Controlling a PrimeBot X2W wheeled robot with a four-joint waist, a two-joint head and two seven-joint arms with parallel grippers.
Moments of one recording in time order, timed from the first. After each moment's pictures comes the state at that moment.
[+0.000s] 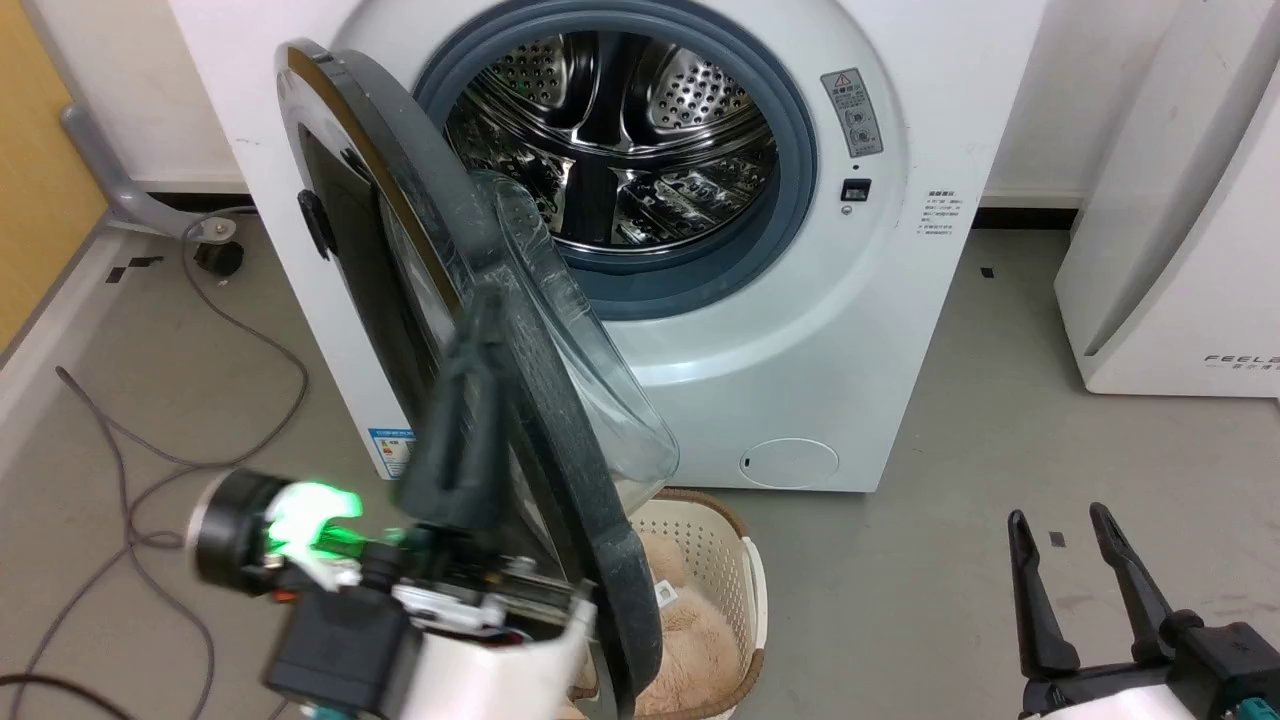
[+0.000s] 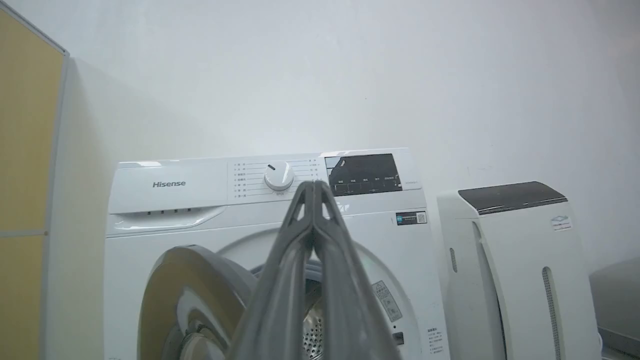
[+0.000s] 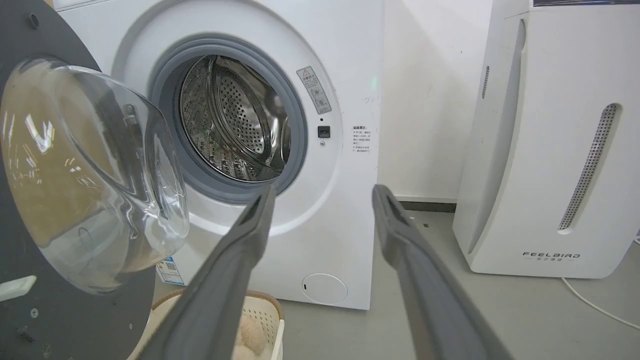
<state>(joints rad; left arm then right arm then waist) -0.13 0.06 -0.25 -0.39 0.01 0.08 -0.26 0.08 -0.05 -0.04 0.01 0.10 0.13 -0.26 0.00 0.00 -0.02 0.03</state>
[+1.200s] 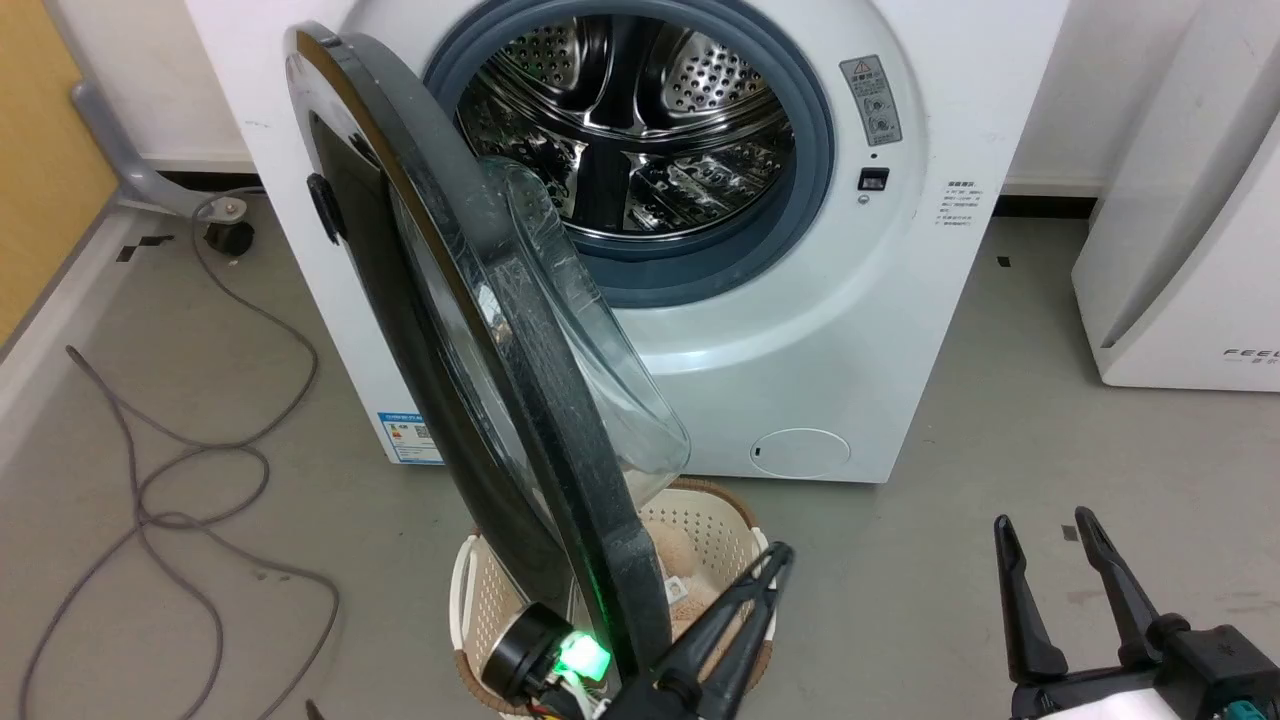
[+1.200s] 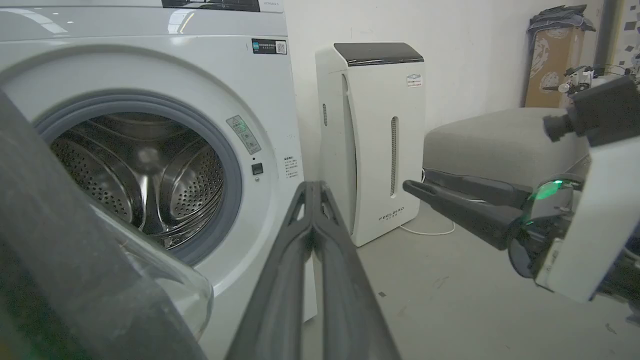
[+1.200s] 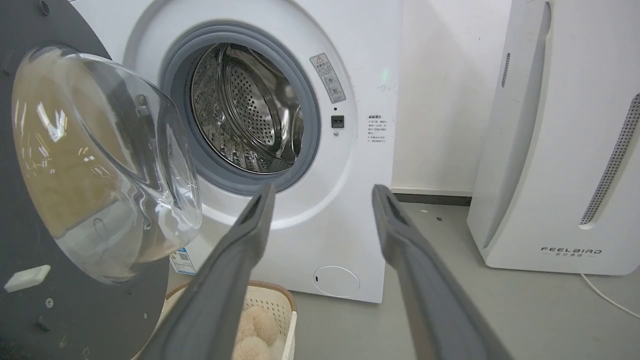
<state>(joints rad) -0.06 0.07 -0.65 -0.09 -0.02 0.03 -0.26 0.09 -0.05 -0.02 0.01 0.11 0.13 -0.26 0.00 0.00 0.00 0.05</state>
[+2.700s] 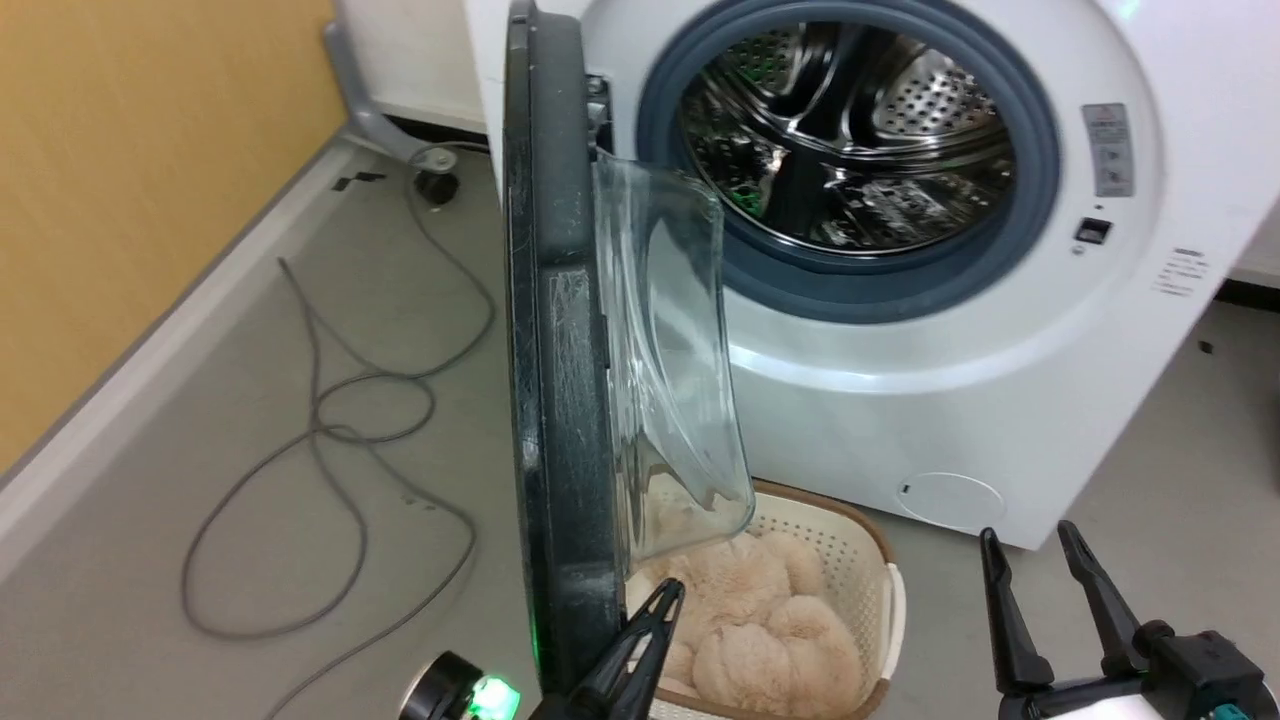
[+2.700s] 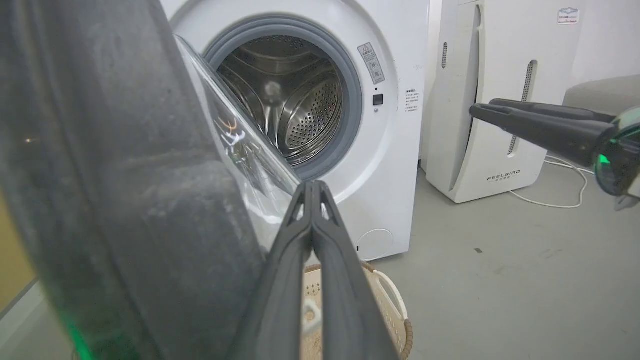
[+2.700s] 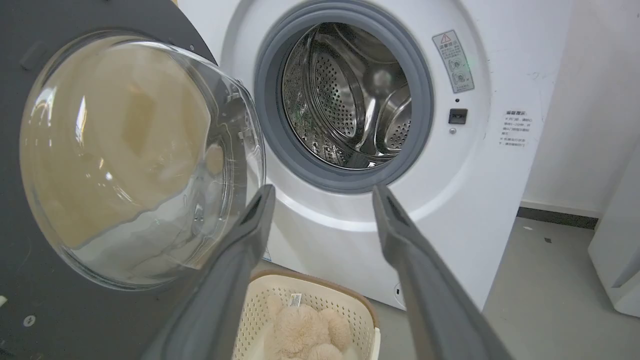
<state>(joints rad) 0.01 0.15 -0.56 0.00 -0.05 0.07 -0.26 0.09 -0.05 0.00 0.04 0.14 0.13 -0.26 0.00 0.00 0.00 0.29</state>
